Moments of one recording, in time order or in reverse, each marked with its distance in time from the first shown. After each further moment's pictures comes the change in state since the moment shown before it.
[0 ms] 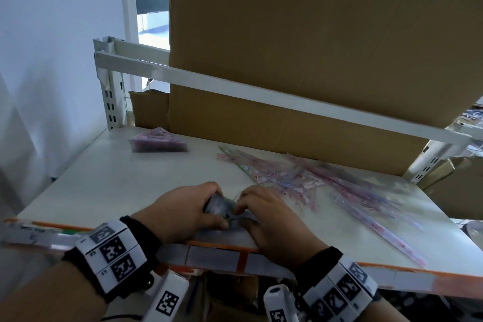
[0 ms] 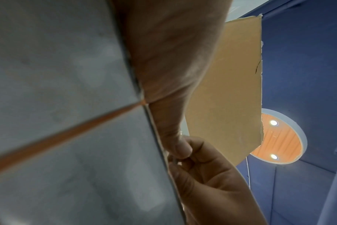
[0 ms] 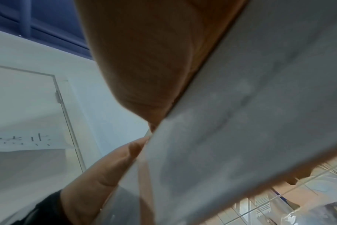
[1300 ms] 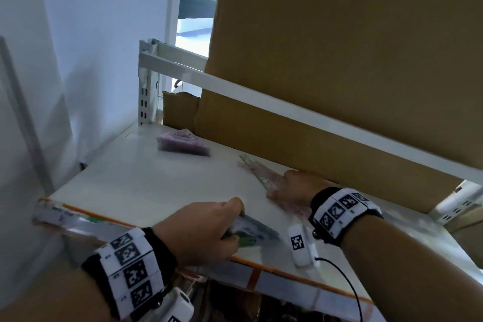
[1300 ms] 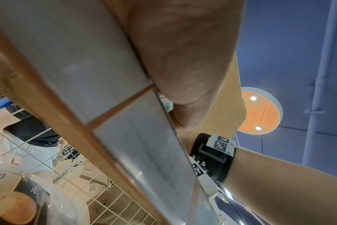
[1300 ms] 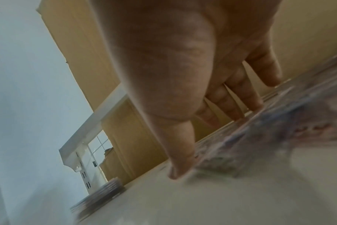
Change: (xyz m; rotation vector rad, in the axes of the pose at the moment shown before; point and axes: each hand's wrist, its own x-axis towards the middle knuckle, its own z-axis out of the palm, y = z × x) left_hand -0.026 0.015 0.005 0.079 0.083 0.135; right_hand 0.104 0.076 -0.035 -0.406 -0.581 0.596
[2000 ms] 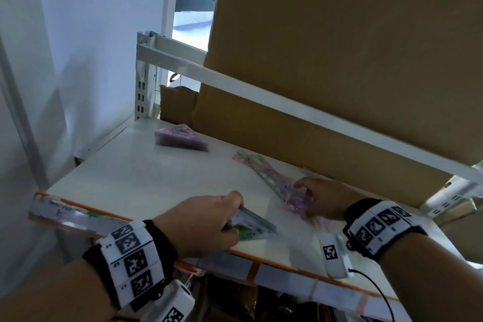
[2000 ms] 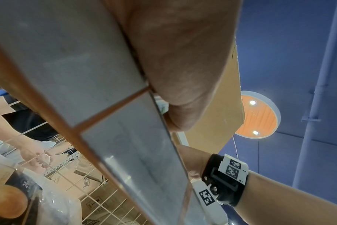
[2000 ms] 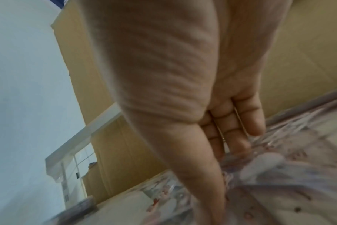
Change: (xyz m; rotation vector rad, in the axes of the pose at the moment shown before) left_hand 0.001 -0.002 0.000 -0.055 -0.010 -0.013; right_hand -0.044 0.048 0.007 0.093 -0.023 -0.070
